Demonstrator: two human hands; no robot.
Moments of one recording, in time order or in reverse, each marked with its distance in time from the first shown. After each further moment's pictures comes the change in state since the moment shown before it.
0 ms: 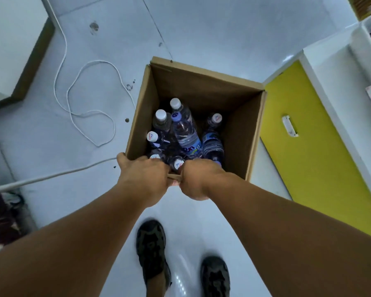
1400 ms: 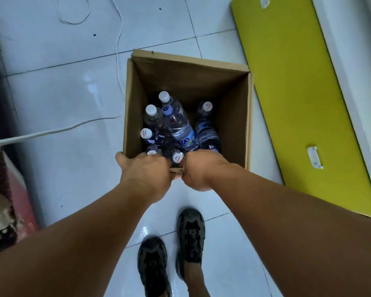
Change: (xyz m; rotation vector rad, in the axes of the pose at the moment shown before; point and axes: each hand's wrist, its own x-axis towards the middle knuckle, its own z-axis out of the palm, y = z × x) left_hand -0.342 0.270 0.300 -0.199 0.002 -0.193; right_hand -0.284 0.113 0.386 -0.238 -0.020 -0.117
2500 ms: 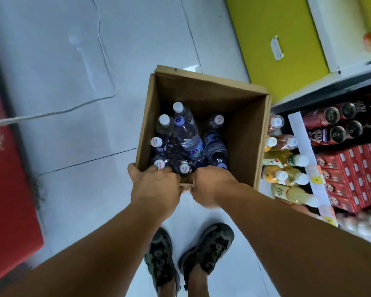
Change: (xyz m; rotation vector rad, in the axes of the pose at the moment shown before) left_hand -0.283 0.164 0.251 0.019 0.024 0.051; right_hand -0.241 0.052 0.337 0.080 -0.045 0.085
